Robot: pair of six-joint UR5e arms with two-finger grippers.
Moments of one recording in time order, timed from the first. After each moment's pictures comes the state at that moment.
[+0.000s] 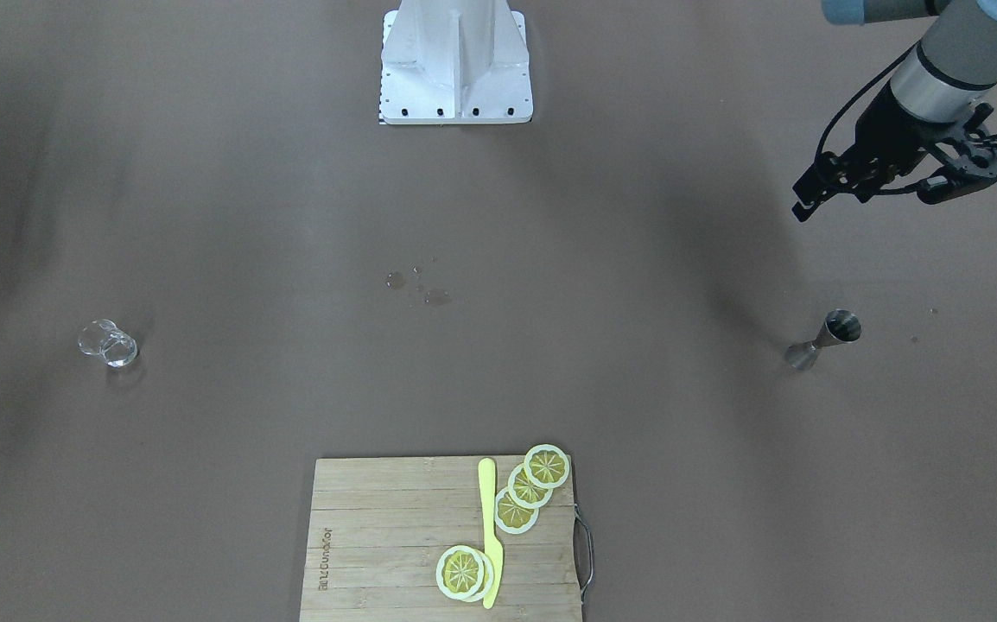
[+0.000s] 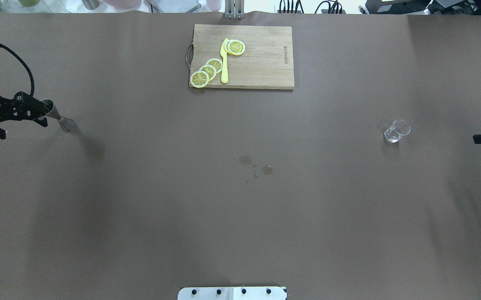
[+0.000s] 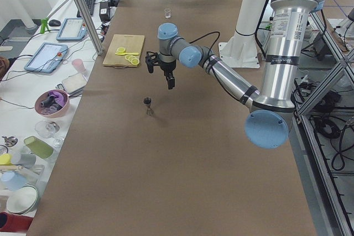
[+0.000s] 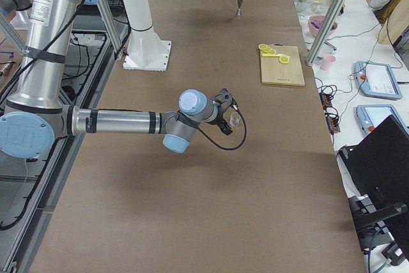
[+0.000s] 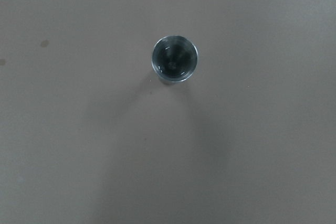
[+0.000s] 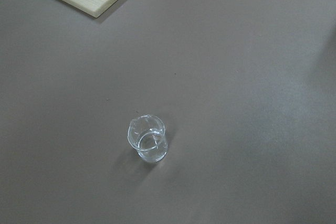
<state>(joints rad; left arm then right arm) -1.00 -1.67 -2.10 -1.55 -2.19 -1.10 1.19 -1.79 1.70 -0.37 2.30 0.40</state>
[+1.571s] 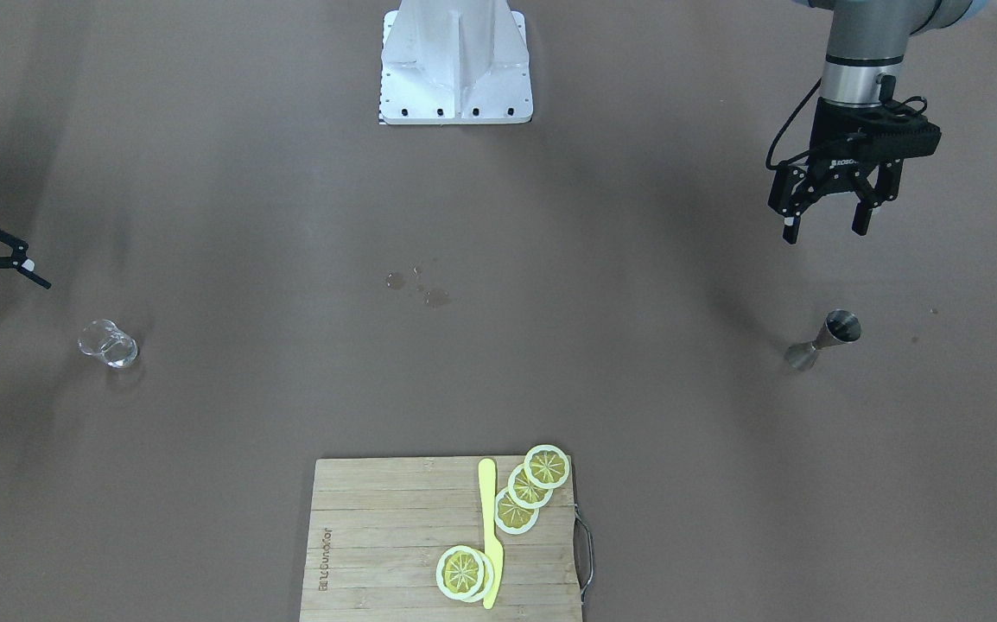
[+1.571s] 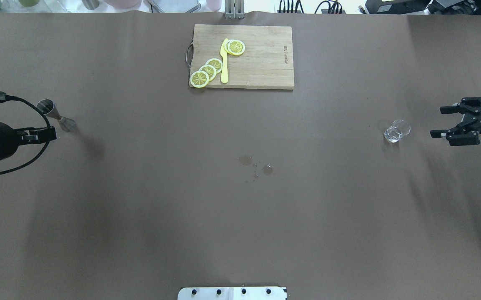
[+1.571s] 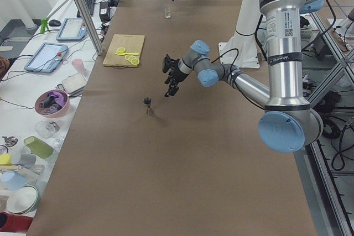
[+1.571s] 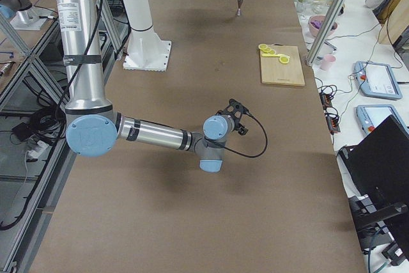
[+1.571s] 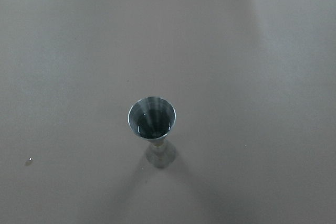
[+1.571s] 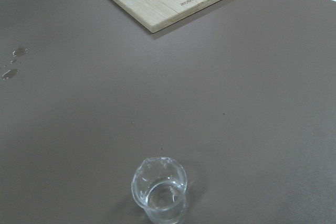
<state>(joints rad) -0.67 -1.43 -2.12 -2.02 -1.43 -1.16 1.11 -1.50 1.21 0.12 2.36 0.40</state>
